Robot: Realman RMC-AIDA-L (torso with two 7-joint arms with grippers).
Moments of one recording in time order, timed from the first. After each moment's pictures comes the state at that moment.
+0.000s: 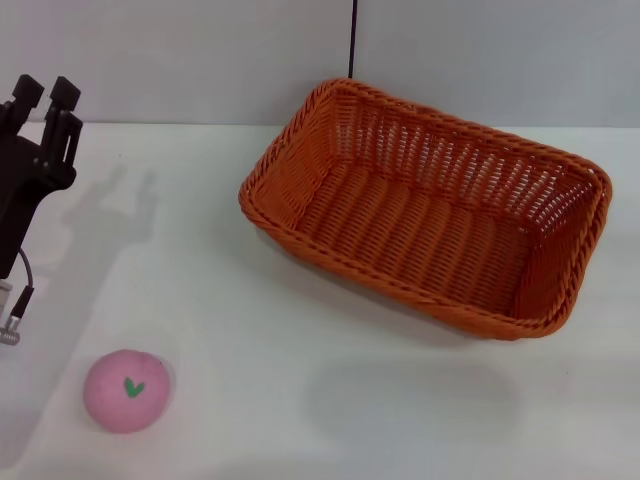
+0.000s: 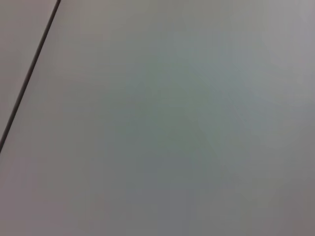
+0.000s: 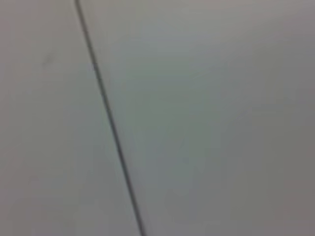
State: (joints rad) left arm -0.28 -2.07 -0.93 -0.20 -0.59 -1.50 2.70; right arm 0.29 2.07 0.06 -0.21 -1.28 -1.48 0.67
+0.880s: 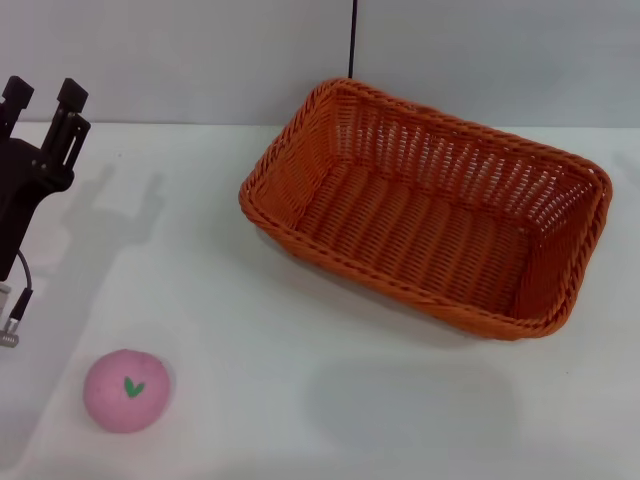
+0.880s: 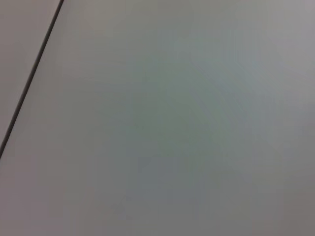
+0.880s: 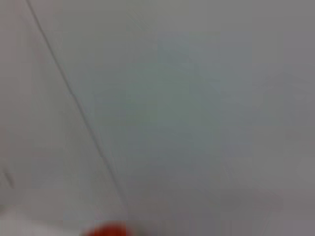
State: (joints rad) left arm -0.27 -2.07 -0.93 -0.21 -0.59 -1.50 2.70; right arm 0.50 1.93 -0.30 -1.09 -2.10 -1.71 1.94
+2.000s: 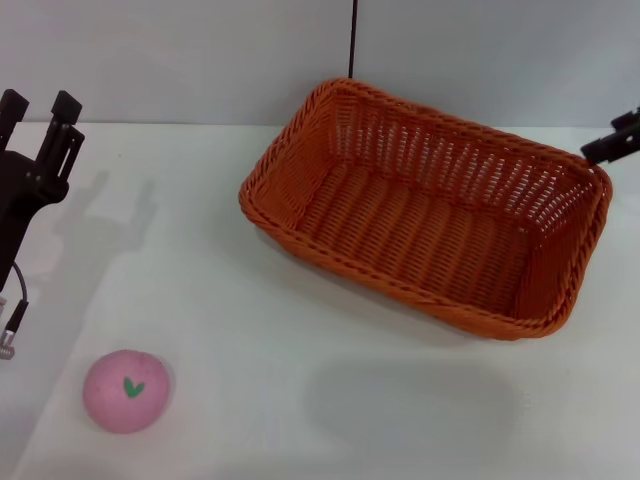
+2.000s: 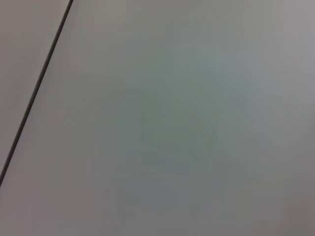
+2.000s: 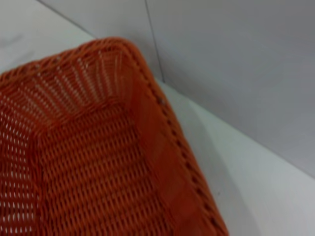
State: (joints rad) left arm -0.25 -2.07 -0.93 -0.20 -0.59 -1.50 2.69; right arm 0.82 1.90 -0.76 -0.99 -2.62 -1.64 2.13
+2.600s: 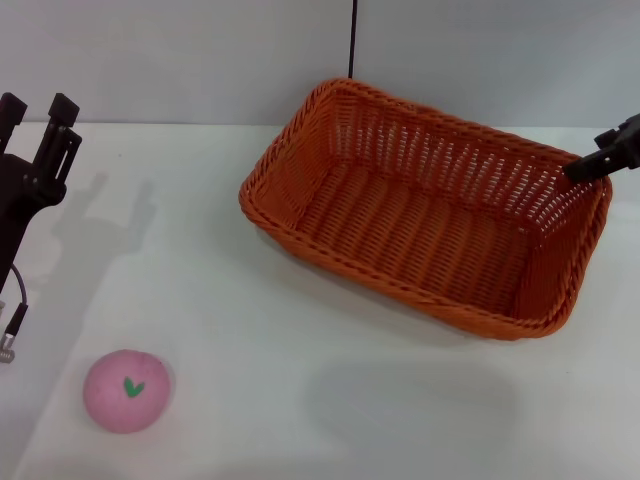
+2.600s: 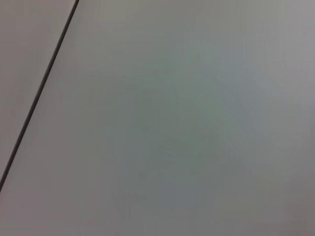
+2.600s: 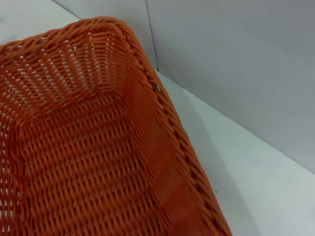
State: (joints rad) left arm -0.24 -2.07 -0.93 -0.21 -0.59 -1.50 2.67; right arm 0.80 1.96 -0.78 -0.99 -2.66 -1.56 2.12
